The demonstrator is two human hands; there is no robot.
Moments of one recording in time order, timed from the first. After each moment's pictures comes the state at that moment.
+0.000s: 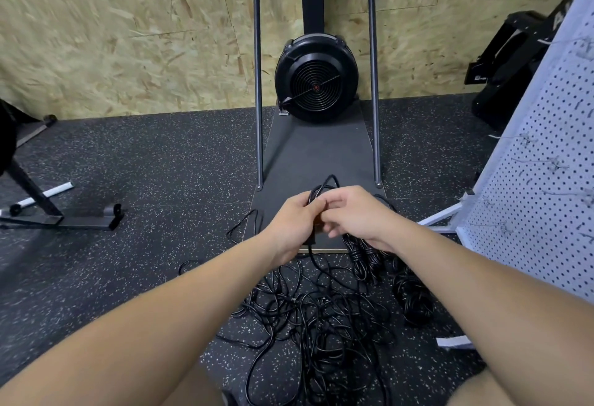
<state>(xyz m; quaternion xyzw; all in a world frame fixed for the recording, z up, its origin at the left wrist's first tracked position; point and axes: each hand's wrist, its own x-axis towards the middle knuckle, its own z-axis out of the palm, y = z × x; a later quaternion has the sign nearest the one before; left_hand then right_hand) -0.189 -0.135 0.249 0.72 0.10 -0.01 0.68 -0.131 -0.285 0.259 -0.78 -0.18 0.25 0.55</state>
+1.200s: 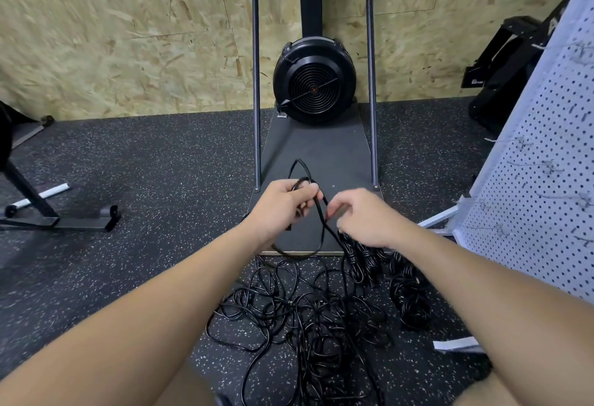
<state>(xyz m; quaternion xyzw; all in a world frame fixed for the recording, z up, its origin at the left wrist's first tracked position) -0.181 -0.108 0.274 0.76 0.05 0.01 0.65 -0.121 -0.311 0.269 -0.89 -0.26 0.14 0.36</state>
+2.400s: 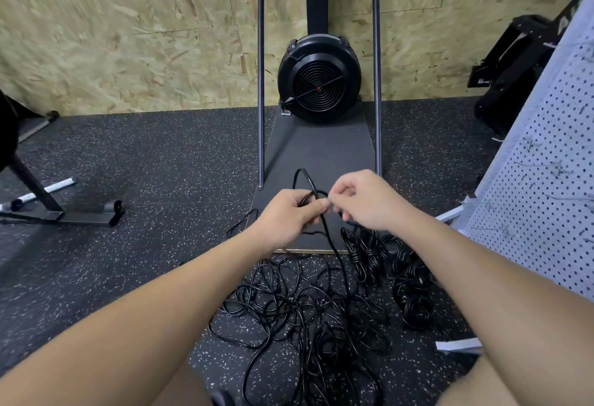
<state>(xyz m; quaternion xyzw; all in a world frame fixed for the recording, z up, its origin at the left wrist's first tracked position) -0.191 -0.107 0.259 0.83 0.05 0.00 0.56 -0.117 -0.300 0.287 -0.87 -0.24 0.12 0.41</state>
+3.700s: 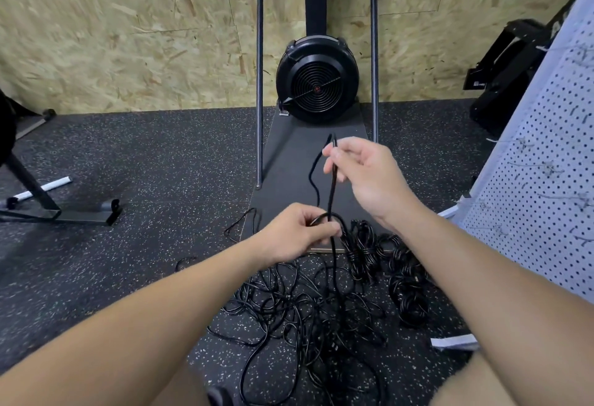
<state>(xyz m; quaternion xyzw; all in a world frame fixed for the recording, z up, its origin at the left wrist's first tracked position) -0.218 -0.118 0.256 0.83 -0.03 -0.10 0.54 -0.142 -0.297 0.329 -0.74 -0.25 0.02 0.63</state>
